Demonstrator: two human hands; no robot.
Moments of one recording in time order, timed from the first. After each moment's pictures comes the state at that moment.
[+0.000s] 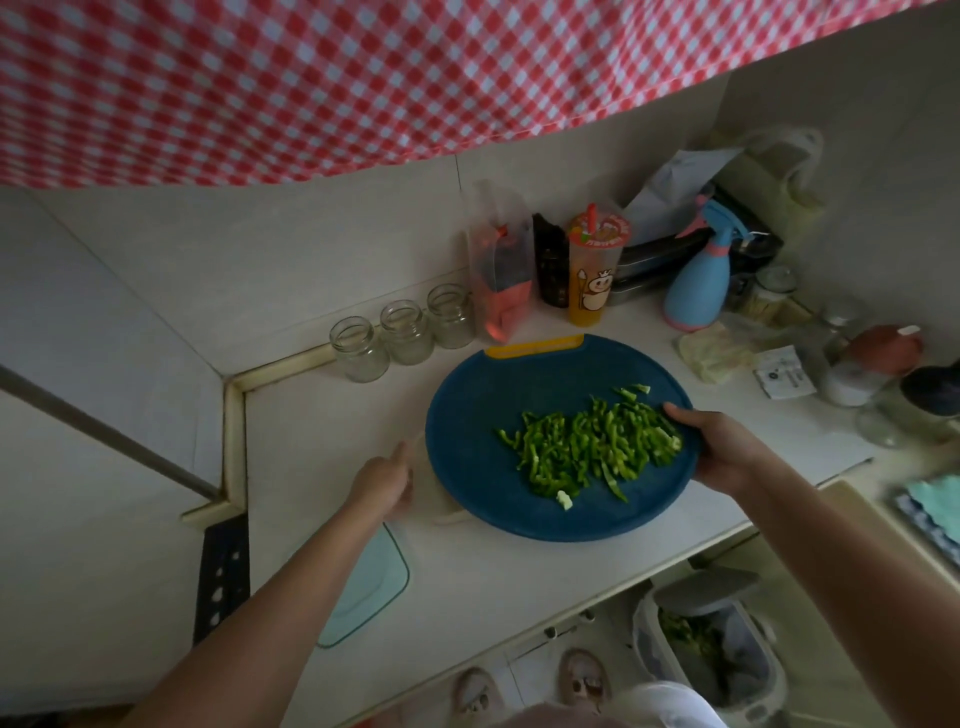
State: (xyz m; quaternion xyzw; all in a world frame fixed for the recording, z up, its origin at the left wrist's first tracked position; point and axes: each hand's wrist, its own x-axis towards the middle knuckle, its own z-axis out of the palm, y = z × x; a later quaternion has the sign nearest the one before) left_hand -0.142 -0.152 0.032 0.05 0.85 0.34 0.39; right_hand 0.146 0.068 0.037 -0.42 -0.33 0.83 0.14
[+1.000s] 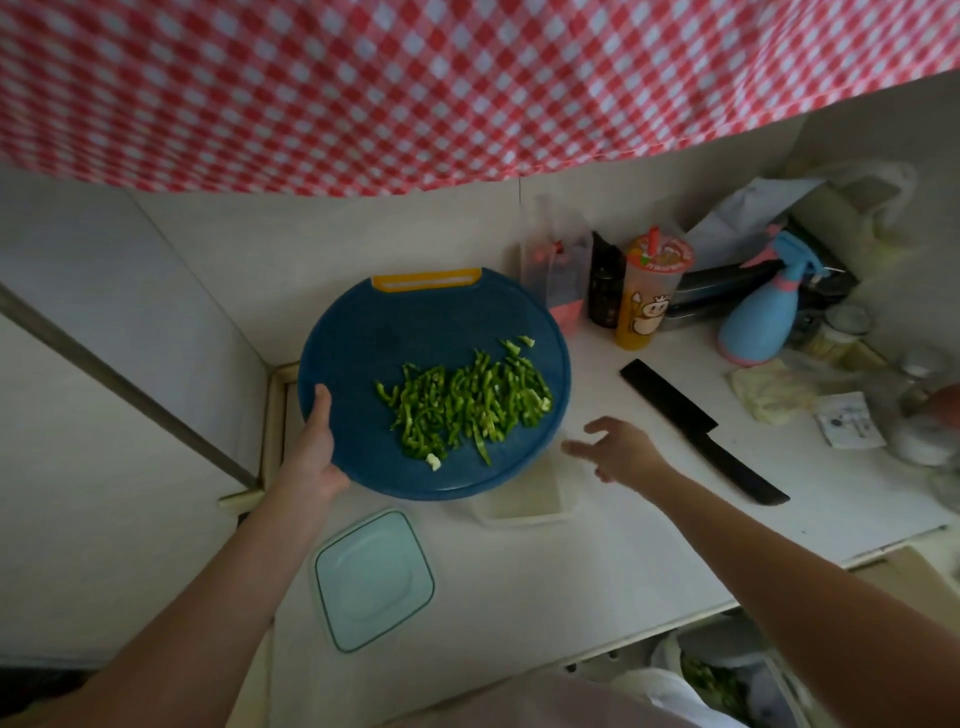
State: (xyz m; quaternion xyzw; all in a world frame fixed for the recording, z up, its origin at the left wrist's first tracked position) left_hand -0.211 -0.183 0.080 0.00 0.50 0.76 0.42; right_hand 0.021 0.033 0.029 -0.50 -0.72 0.47 -0.02
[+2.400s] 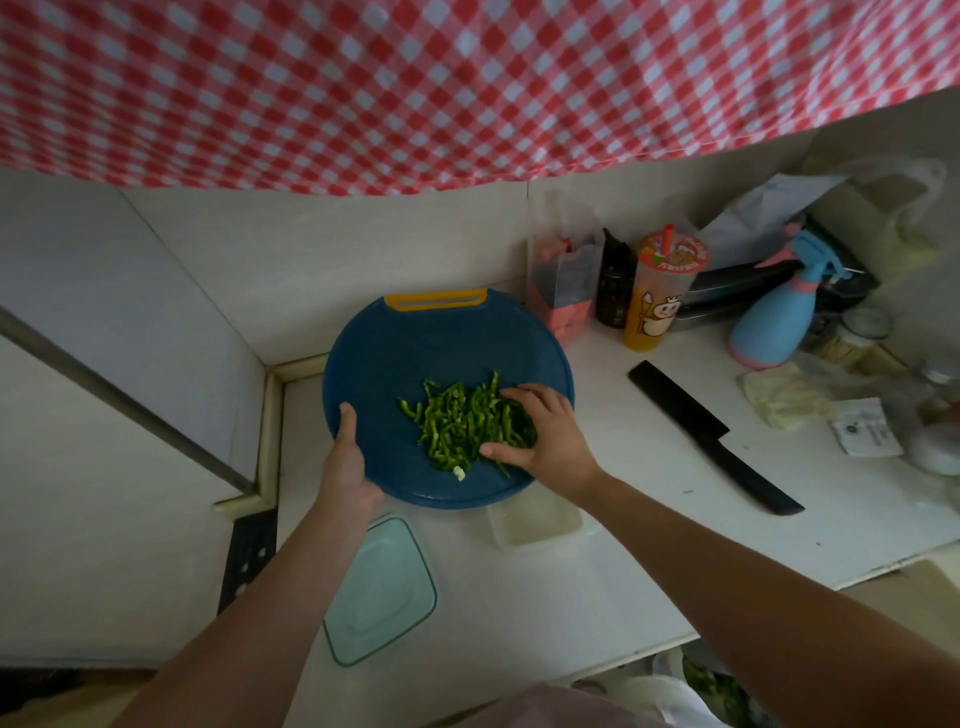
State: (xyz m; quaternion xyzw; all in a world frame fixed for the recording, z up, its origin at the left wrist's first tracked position) left_hand -0.208 -0.165 0.031 -0.08 0.45 0.79 0.40; right_hand -0.043 -0.005 0.018 -0.27 -0.87 0.37 0.17
